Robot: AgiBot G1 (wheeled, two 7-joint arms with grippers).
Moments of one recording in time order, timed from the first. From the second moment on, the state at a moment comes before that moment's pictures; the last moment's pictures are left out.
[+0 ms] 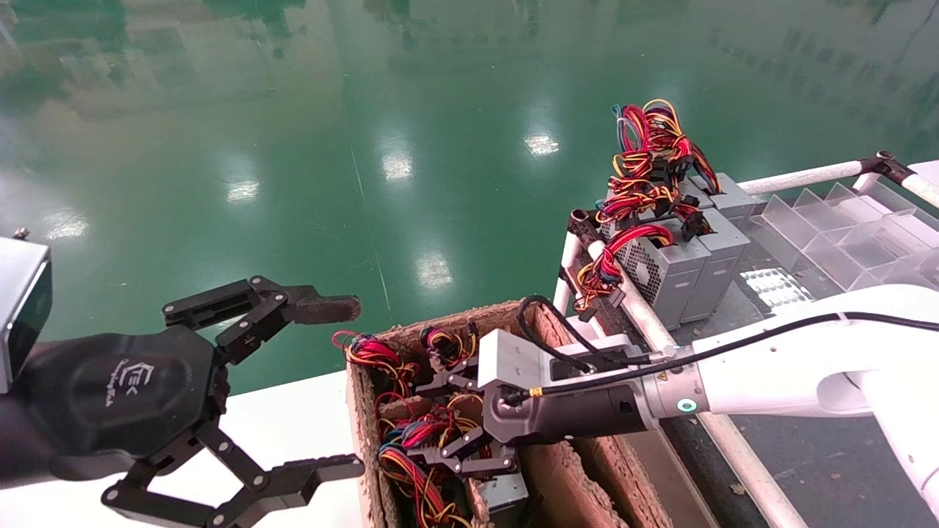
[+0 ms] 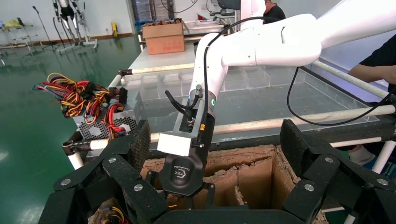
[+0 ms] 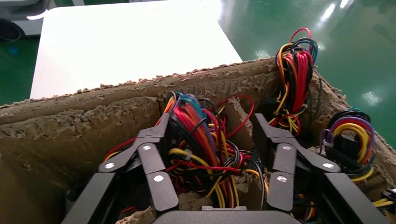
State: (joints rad) left arm -1.09 0.59 0.34 -1.27 0.69 1.47 -0.16; right arm 1.44 -1.20 -0.64 0.56 -1.31 -1.45 -0.20
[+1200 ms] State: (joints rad) left arm -1.09 0.59 0.34 -1.27 0.69 1.47 -0.16; right arm 1.38 -1.01 -0.48 0.77 -1.08 -1.46 -0.17
